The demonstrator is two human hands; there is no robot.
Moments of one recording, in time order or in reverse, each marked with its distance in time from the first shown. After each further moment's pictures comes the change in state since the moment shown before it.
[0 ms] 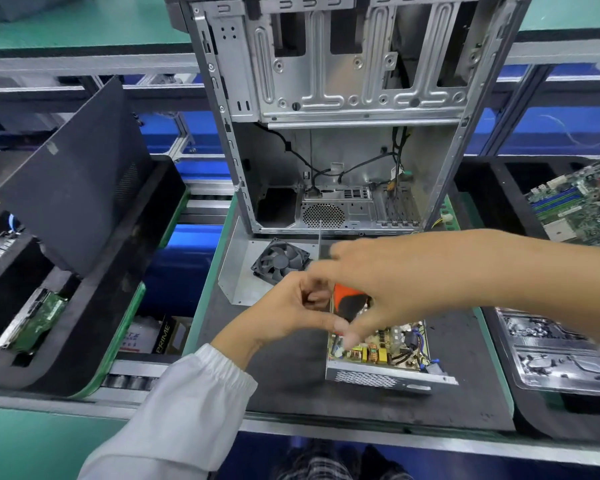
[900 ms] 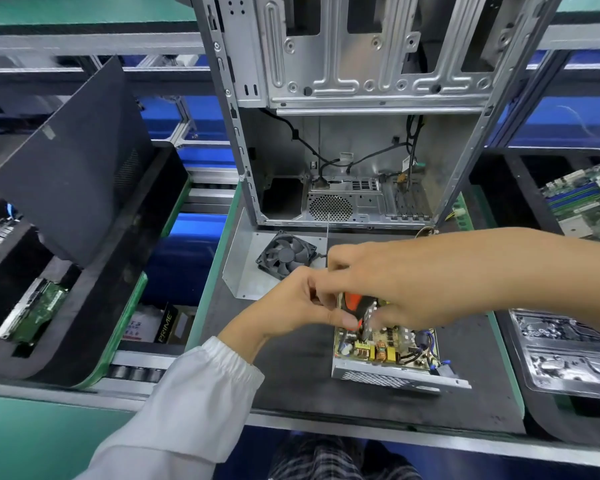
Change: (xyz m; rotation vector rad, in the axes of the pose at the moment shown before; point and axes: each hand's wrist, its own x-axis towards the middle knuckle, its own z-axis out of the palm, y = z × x) left_hand 0.004 -0.008 -0.008 0.007 -0.022 -0.055; right_hand 0.008 0.010 -0.003 0.039 -0.130 -0.170
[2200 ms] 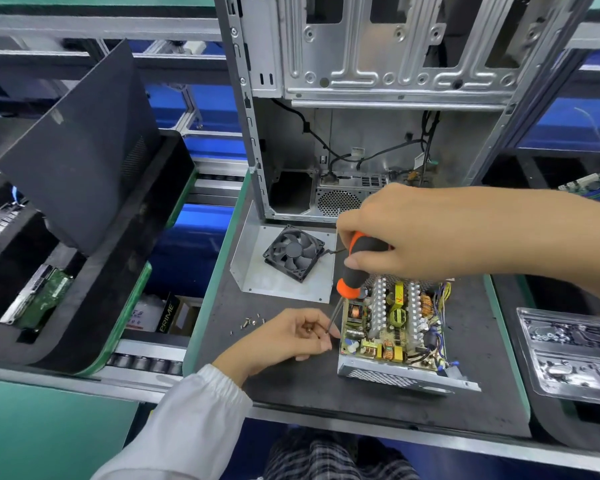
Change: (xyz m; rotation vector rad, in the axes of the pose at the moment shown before) left_hand -0.035 -0.064 -0.004 -0.031 -0.001 -0.234; right_hand 0.006 0.008 -0.021 -0.020 0.260 0.146
